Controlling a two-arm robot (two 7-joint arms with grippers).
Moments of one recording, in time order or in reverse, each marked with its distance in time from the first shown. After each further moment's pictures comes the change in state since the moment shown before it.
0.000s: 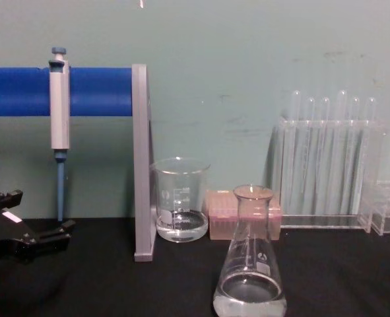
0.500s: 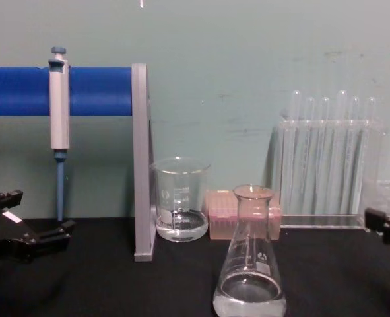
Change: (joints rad) left arm 0.000 0.000 0.000 0.000 0.000 0.000 0.000; right arm -0.022 0.009 0.019 -0.053 0.100 -0.034 0.210
